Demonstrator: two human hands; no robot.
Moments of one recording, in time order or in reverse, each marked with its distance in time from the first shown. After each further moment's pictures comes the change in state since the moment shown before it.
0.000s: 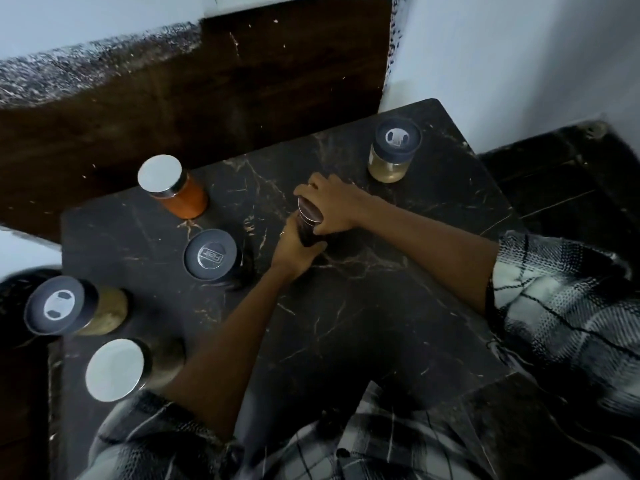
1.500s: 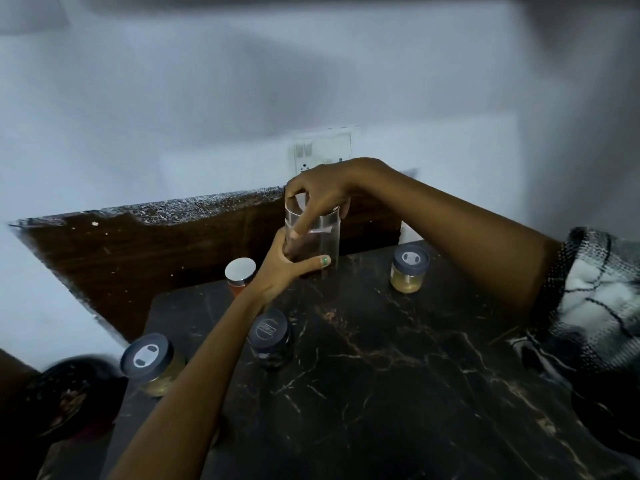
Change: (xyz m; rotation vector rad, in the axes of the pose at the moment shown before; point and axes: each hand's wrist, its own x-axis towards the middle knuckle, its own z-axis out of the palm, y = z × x) left_hand -0.105 0.117 -0.151 -0.332 0.074 0.452; right_hand -0.093 -0.133 -0.233 0.081 0.052 -0.082
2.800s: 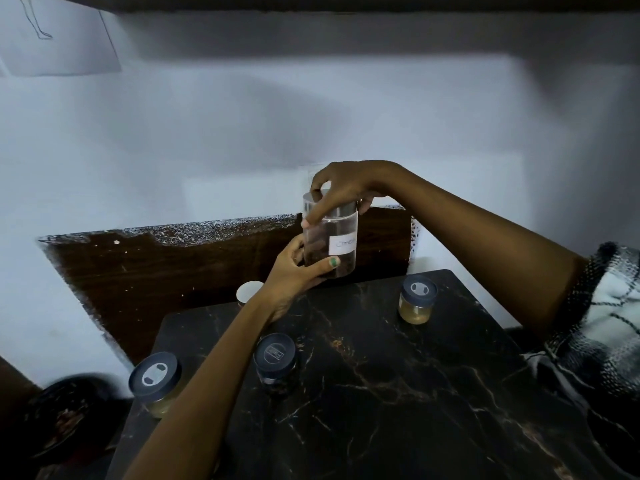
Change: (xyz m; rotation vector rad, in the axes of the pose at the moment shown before) left_hand -0.005 0.039 -0.001 -0.251 -0.028 0.012; right_hand -0.022 -0.009 -0.034 0.103 0.191 0.058
